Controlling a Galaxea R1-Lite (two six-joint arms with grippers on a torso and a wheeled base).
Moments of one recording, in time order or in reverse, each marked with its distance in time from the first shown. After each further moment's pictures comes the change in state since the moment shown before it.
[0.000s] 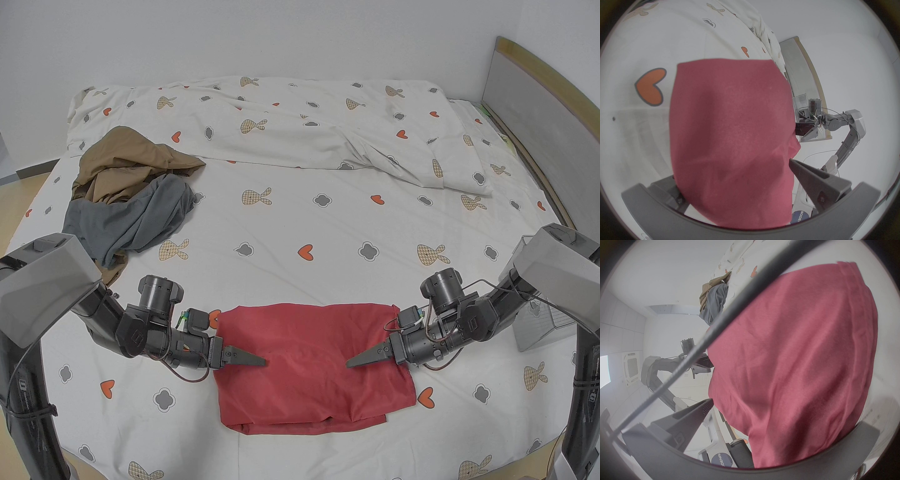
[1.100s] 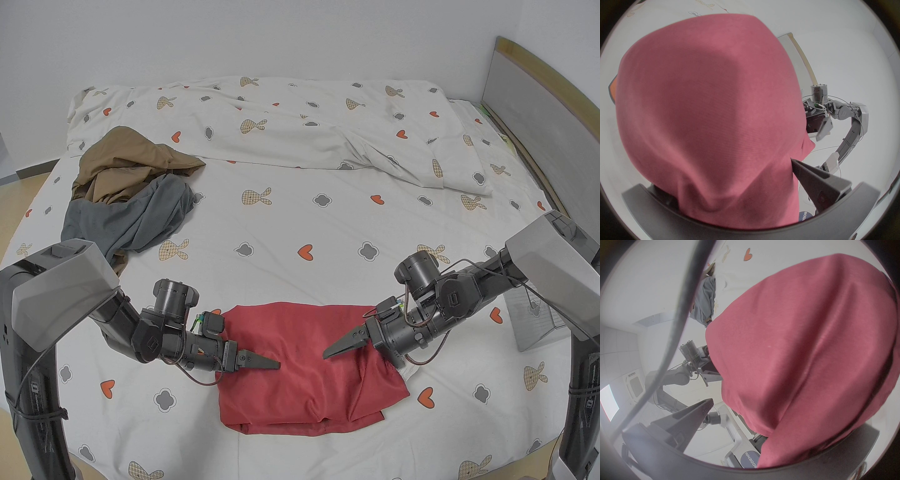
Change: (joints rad) left arm -0.047 0.063 -0.037 -0.061 -0.007 -0.002; right arm 0.087 0.012 -0.256 0.337 -0.002 0.172
